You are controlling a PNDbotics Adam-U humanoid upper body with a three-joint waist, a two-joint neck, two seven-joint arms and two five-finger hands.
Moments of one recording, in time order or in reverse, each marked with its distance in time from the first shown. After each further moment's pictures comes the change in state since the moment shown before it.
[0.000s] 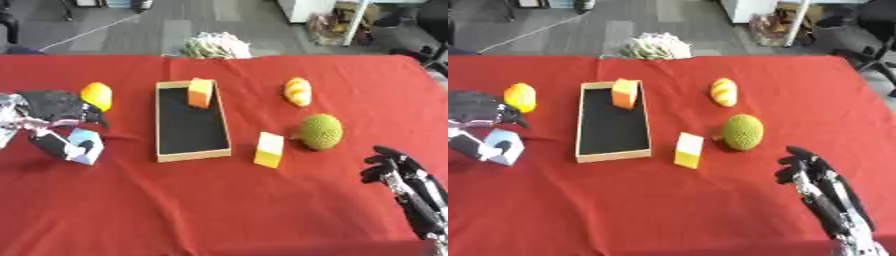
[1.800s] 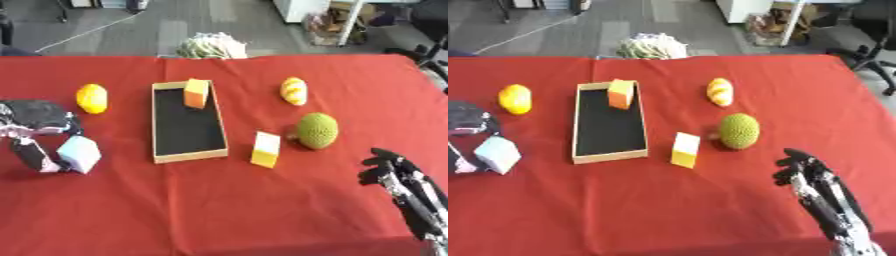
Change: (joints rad) left arm -0.010 0.032 0.012 -0.017 0.146 0.035 -0.036; right arm 0.009 -0.007 0.003 0.007 0.001 -0.004 0.001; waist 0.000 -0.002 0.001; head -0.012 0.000
